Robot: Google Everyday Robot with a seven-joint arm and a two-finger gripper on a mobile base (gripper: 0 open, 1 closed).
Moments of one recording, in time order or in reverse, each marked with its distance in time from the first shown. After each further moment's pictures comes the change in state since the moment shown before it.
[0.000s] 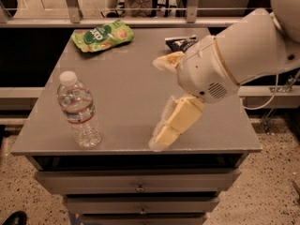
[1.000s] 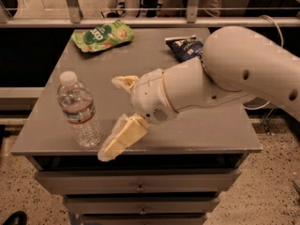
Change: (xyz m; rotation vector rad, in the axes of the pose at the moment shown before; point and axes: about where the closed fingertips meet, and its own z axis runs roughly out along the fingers) arm -0.031 0.006 0.102 -0.061 -0.243 0.029
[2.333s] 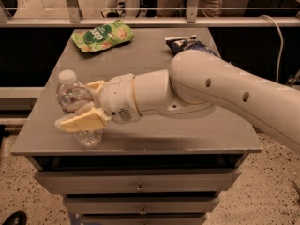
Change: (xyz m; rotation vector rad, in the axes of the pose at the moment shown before) arm -0.041 -0.012 0.064 -0.019 -0.249 0.078
